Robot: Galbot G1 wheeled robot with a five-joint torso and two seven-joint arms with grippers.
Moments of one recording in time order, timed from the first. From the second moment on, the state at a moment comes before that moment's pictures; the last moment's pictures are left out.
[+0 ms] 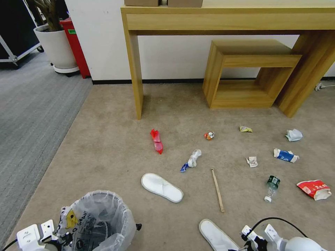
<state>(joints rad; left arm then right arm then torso) 1.93 -1.09 -0.78 -2.38 -1.25 0.66 -0.99 -1.47 0.48 0.00 1.72 0.64 -0.35 -0.23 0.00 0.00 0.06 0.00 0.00</state>
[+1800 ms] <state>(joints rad) 1.95 -1.11 -0.74 -2.38 -1.17 0.65 -0.96 -1.40 0.54 -0.10 1.66 0.65 -0.32 -0.16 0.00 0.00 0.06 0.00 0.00</state>
